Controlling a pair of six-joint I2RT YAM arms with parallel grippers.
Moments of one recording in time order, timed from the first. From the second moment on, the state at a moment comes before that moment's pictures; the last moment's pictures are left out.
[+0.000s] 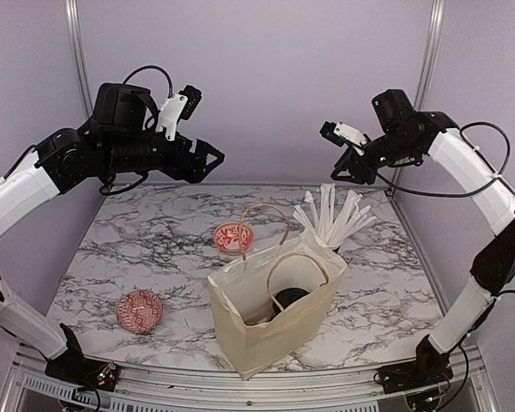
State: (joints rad) left arm -0.85 1.41 1.63 -0.61 -0.09 -0.07; right arm 0.43 1.61 1.88 -1.07 -0.36 -0.70
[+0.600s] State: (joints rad) left arm -0.83 1.39 1.58 -0.60 -0.27 -0.09; right arm 0.30 1.67 1.65 -0.85 -0.50 -0.47
